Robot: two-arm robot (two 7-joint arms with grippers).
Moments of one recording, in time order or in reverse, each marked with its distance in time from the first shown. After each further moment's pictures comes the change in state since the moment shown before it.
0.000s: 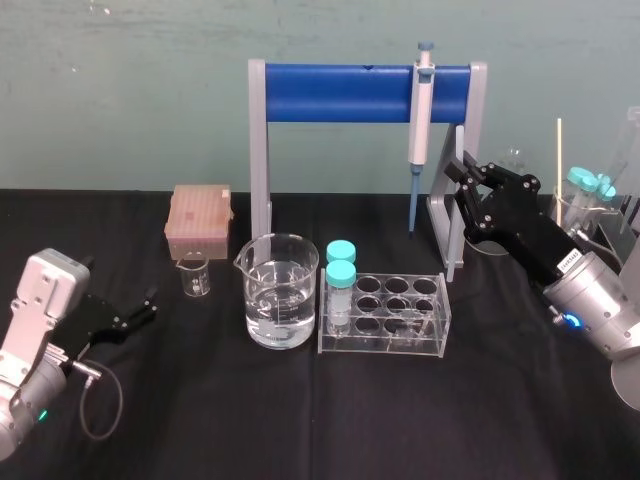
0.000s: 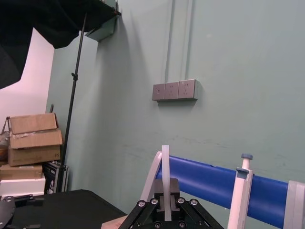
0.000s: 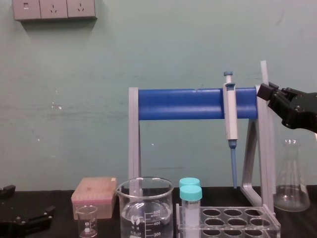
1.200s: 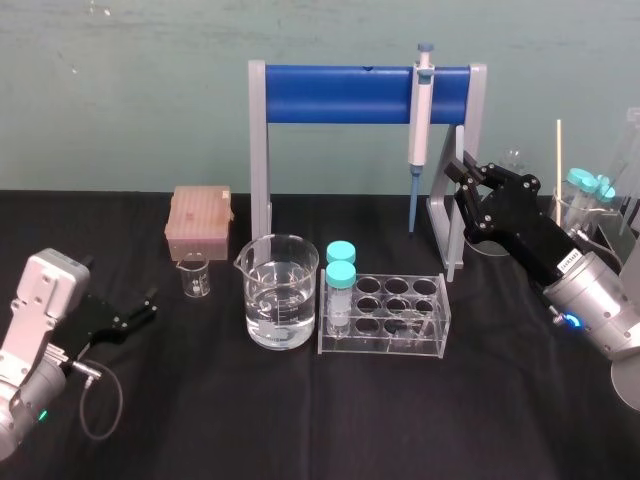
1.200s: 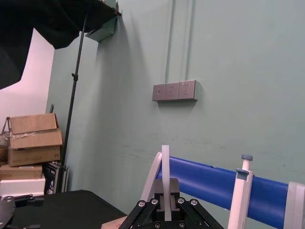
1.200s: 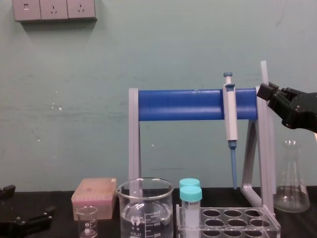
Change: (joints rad) left arm 0.000 0.000 0.000 0.000 0.000 0.000 0.000; right arm 0.000 0.000 0.000 0.000 0.000 0.000 0.000
